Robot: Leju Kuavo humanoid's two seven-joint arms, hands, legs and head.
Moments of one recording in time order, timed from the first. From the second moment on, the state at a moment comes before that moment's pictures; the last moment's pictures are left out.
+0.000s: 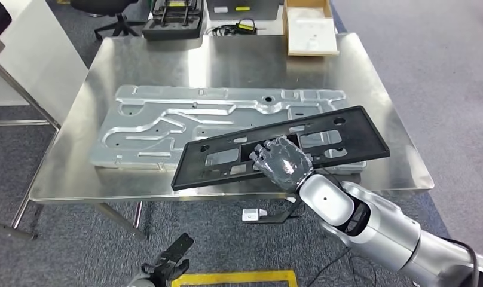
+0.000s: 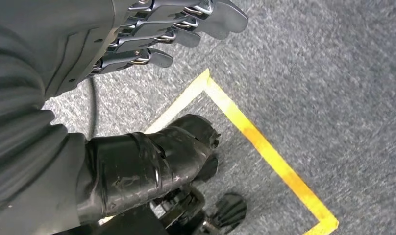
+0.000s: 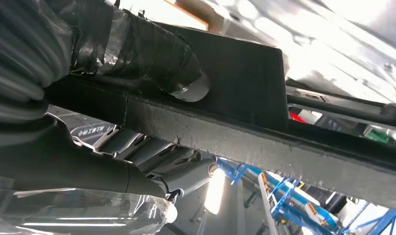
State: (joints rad) left arm -0.31 -0.08 -0.81 -0.28 0.18 0.17 -0.06; right arm -0.75 -0.49 1.01 -1.62 1.26 0.13 0.26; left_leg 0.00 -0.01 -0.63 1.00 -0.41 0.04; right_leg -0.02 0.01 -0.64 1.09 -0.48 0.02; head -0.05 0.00
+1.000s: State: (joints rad) left arm -0.31 -0.08 -0.80 -0.28 0.19 0.19 -0.07; right arm -0.77 -0.50 1.01 -1.59 1.26 0.12 0.24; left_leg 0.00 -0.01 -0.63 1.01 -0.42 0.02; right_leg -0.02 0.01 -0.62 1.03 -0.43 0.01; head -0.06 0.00
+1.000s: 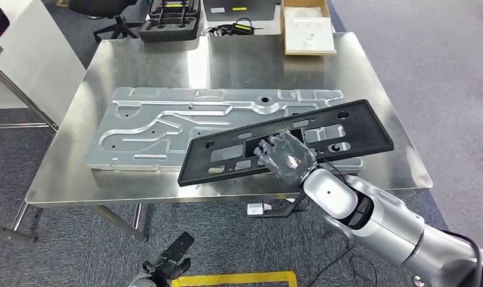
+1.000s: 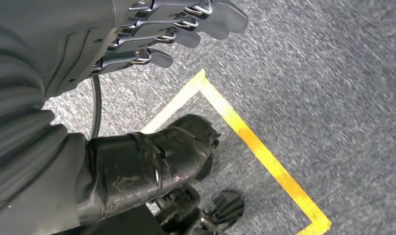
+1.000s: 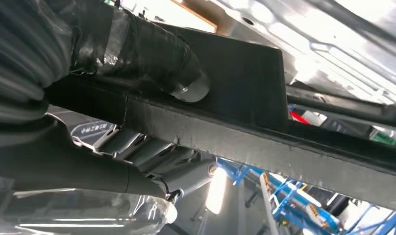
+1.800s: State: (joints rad) left arm -0.30 -0.08 -0.77 -0.28 0.19 0.20 -0.08; right arm -0.79 -0.54 1.01 -1.60 1.25 0.13 0.25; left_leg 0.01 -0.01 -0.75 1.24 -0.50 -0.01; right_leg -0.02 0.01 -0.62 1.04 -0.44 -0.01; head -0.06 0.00
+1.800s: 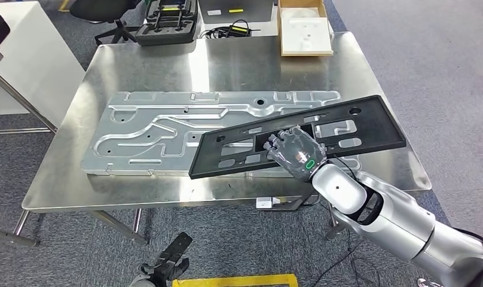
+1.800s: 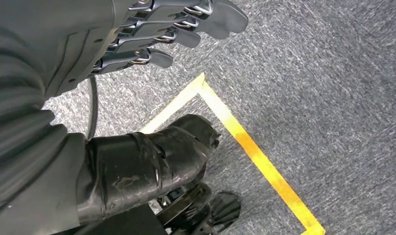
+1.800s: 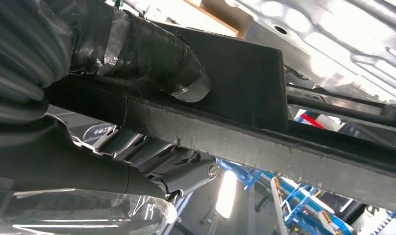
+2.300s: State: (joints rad) left arm -0.31 -0.08 -0.77 -0.28 0.19 0.20 -0.08; right arm -0.79 -0.56 1.01 -1.60 1.25 0.14 0.25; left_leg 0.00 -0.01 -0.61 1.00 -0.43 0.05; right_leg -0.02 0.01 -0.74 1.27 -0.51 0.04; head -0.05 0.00
